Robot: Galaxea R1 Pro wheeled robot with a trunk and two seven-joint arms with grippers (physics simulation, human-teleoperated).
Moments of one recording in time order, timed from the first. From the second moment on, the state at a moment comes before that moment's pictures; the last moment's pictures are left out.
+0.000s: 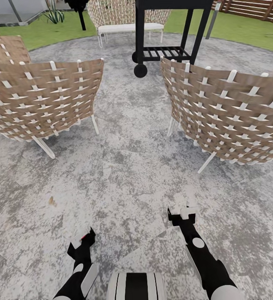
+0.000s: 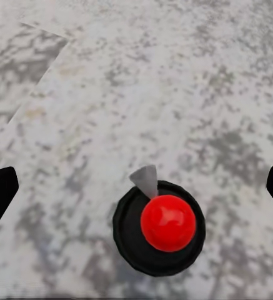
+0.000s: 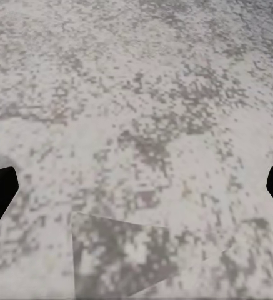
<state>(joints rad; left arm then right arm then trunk) -0.48 -0.17 0.26 -0.49 0.21 -0.51 0.27 -0.48 0.06 -0.03 -0.82 0.19 -0.16 -0.03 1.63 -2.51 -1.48</state>
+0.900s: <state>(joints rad) -0.49 -0.17 0.25 -0.49 0.21 -0.51 0.27 -0.48 0.06 -0.03 -0.82 0.19 -0.16 -0.03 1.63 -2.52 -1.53</state>
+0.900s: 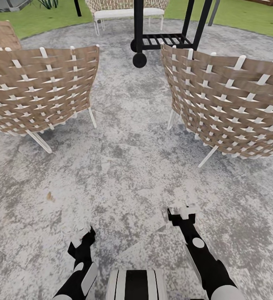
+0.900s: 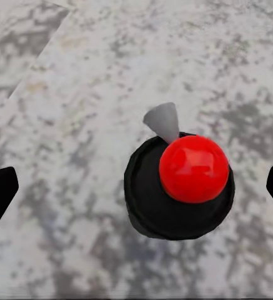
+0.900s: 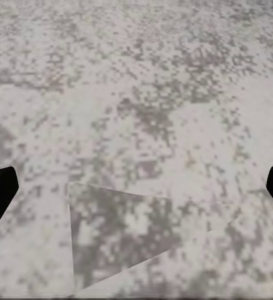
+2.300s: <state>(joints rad) -0.49 -0.17 0.26 -0.50 0.21 -0.51 0.27 -0.48 0.06 -0.03 -0.82 0.19 -0.16 -0.03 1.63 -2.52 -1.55</state>
